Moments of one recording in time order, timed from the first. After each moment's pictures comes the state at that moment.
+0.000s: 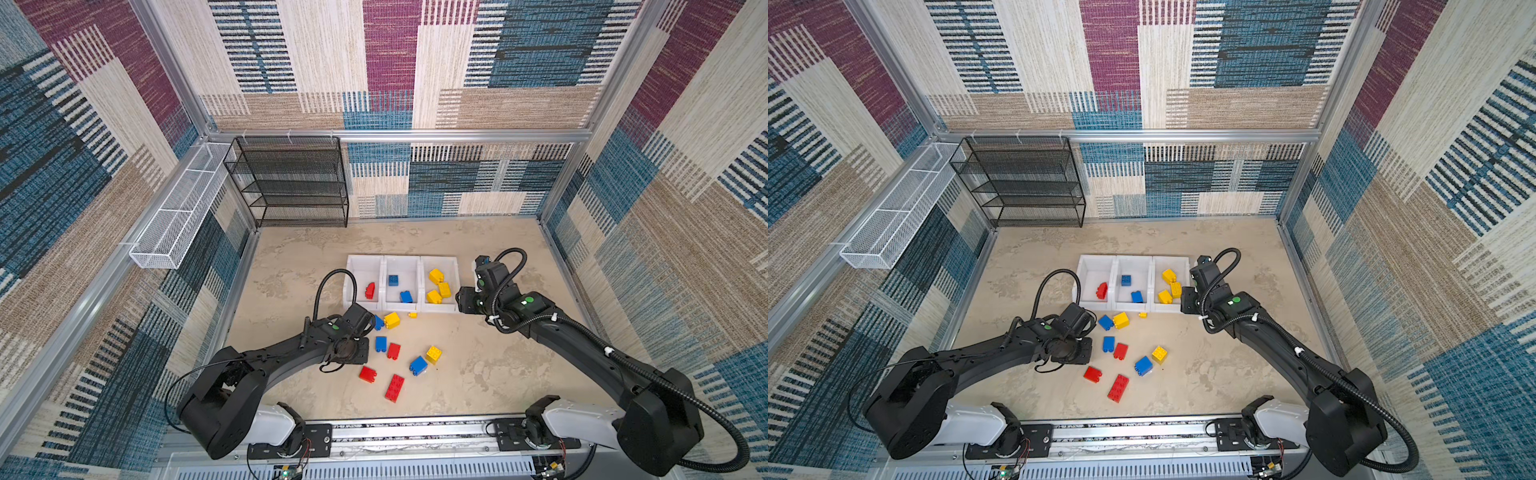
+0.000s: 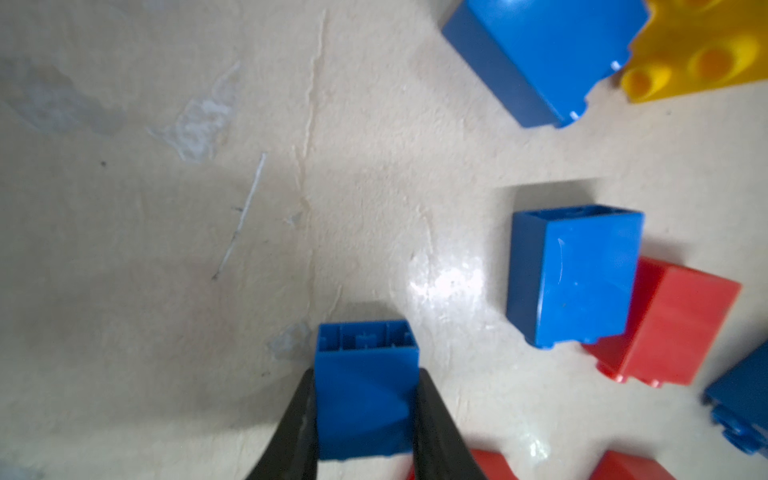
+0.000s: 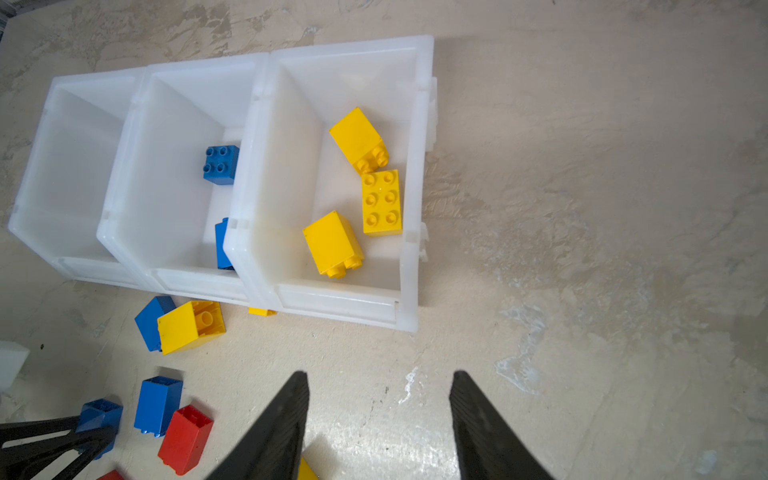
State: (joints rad) left arm -0.66 1.39 0.68 -0.57 -0.02 -0.56; right arm 0.48 1.22 0.89 -0.53 0.09 0.47
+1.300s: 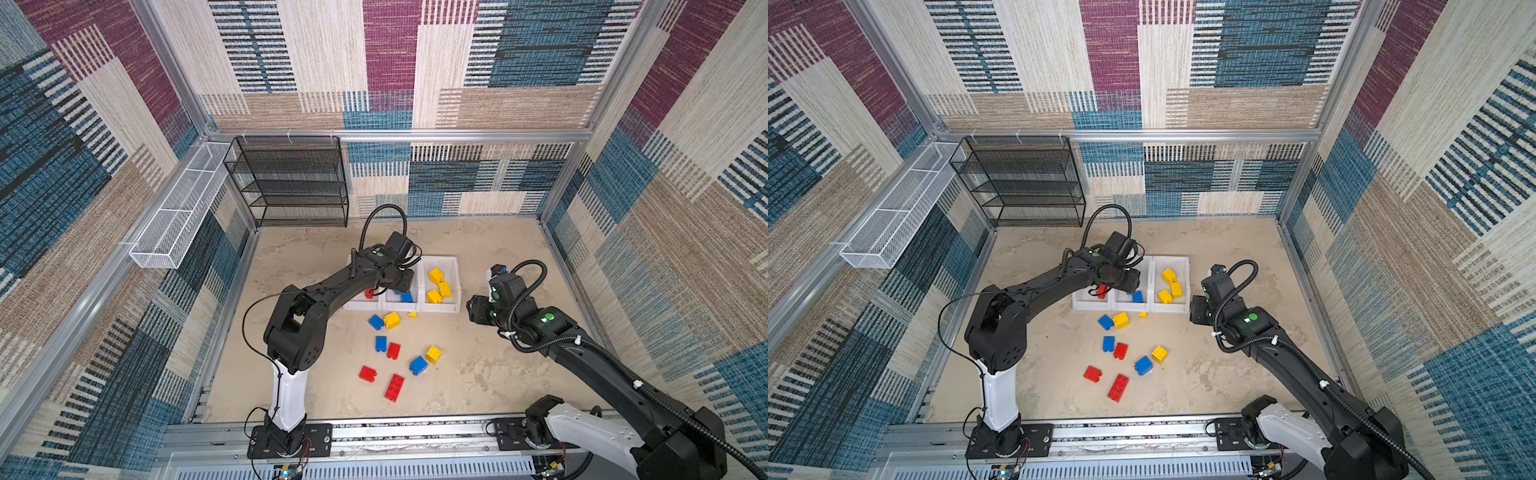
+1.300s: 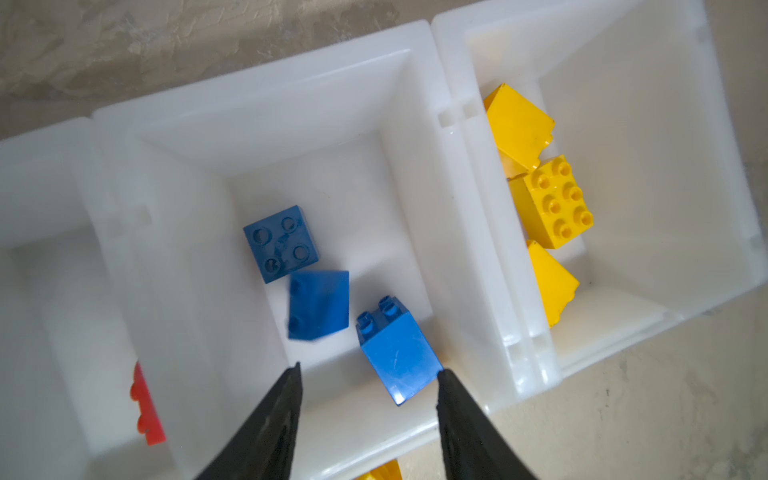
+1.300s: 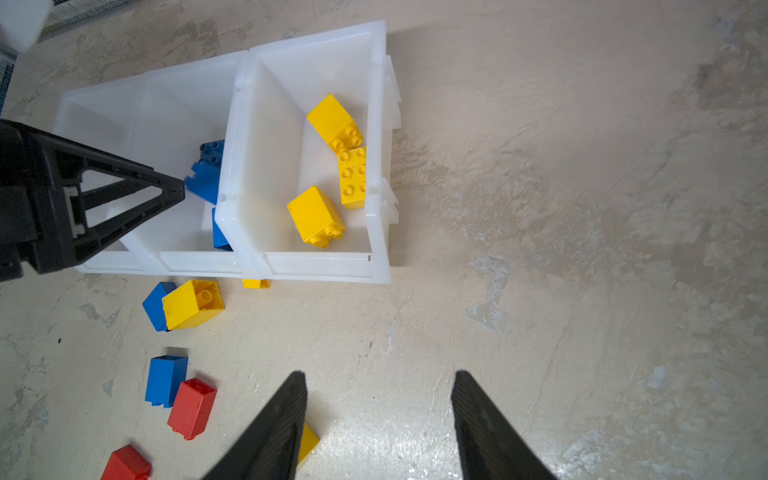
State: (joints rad) left arm -0.63 1.98 1.61 -0.68 -0.02 -0.26; right arm 0.48 1.04 0.81 -0.62 0.12 0.54
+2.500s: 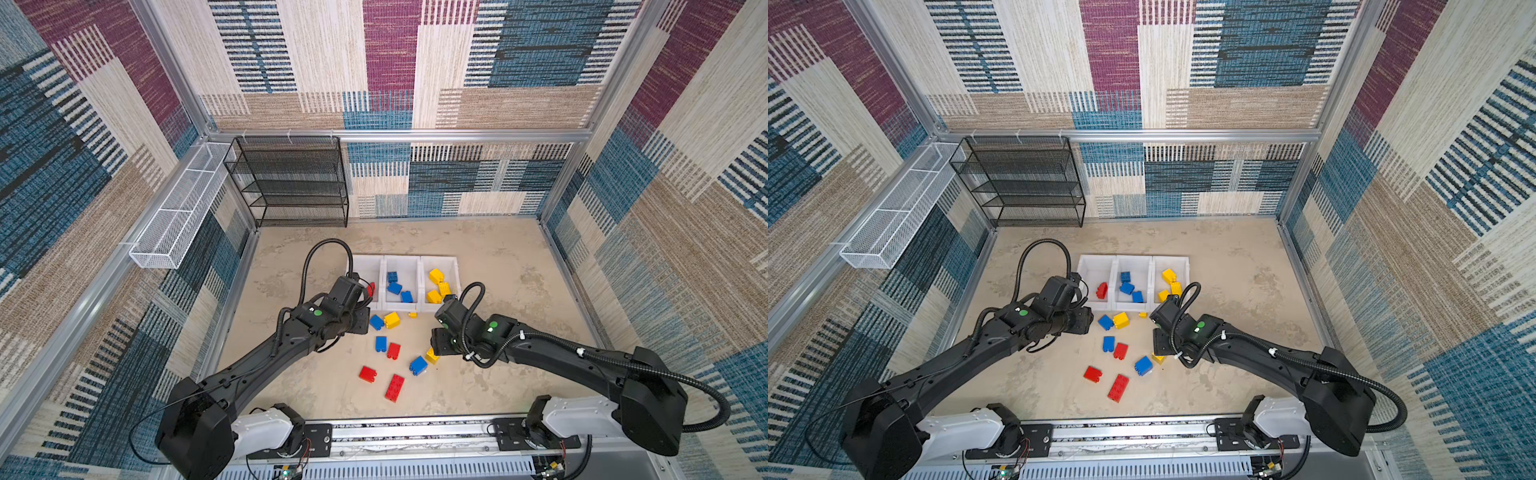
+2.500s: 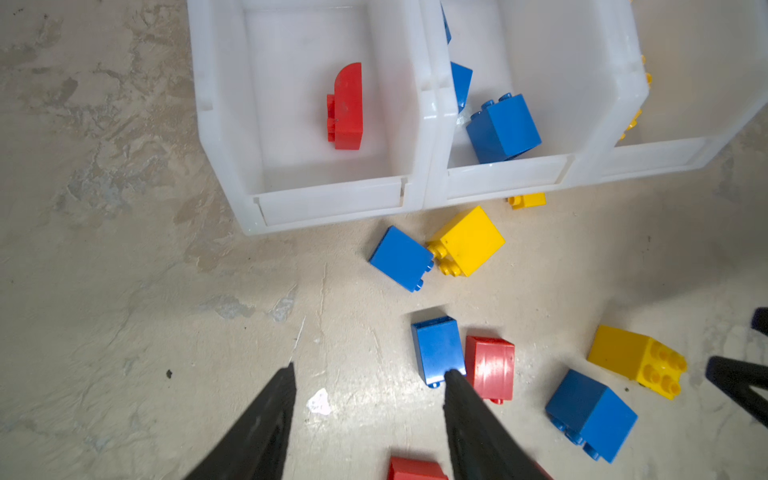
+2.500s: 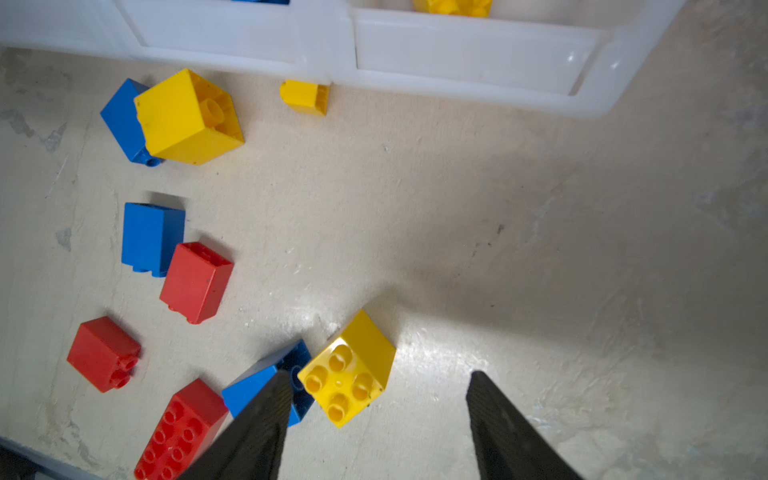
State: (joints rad) left arm -0.60 1.23 0.88 -0.63 -0.11 -0.39; right arm 0.86 1.32 0.82 -0.63 0.14 0.74
